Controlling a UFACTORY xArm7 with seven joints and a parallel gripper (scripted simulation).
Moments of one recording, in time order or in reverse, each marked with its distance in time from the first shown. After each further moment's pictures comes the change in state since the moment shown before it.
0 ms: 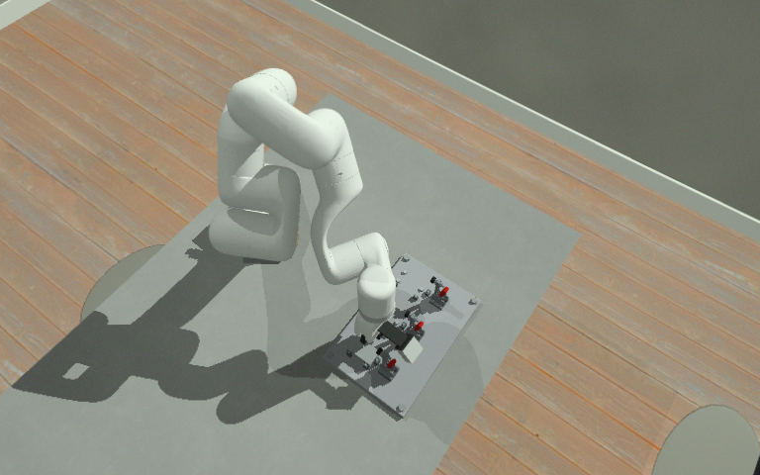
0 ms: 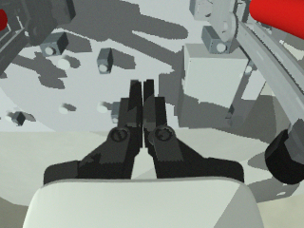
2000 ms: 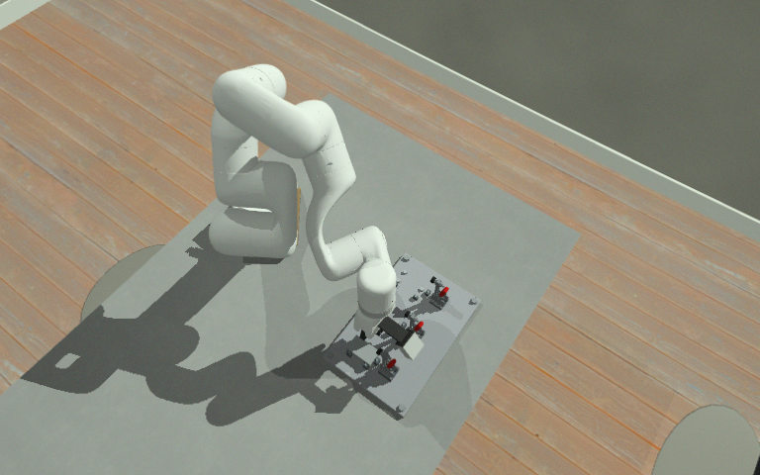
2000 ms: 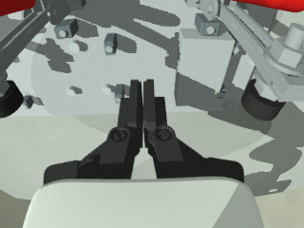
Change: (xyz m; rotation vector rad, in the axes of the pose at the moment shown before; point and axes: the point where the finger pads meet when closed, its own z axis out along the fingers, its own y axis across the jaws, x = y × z) arm 0.000 0.000 -0.026 0.000 -0.001 -0.001
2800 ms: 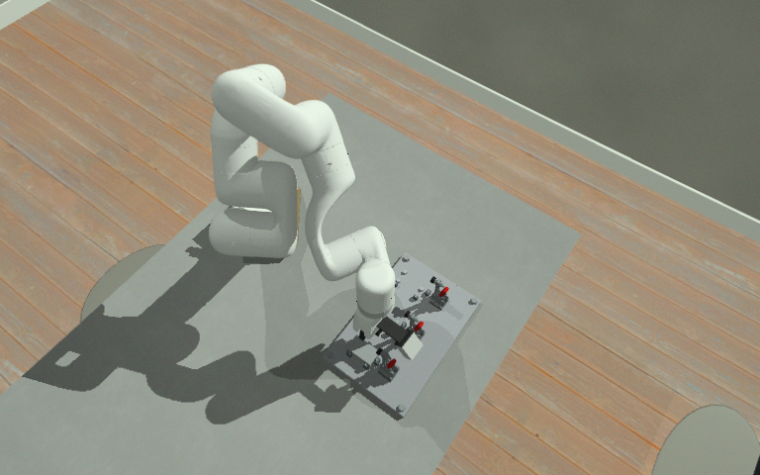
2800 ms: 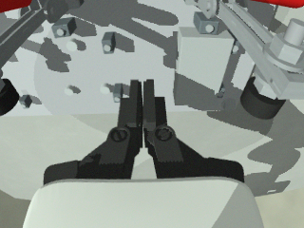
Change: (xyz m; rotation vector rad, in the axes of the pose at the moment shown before) arm -0.002 0.001 0.001 0.000 0.000 0.000
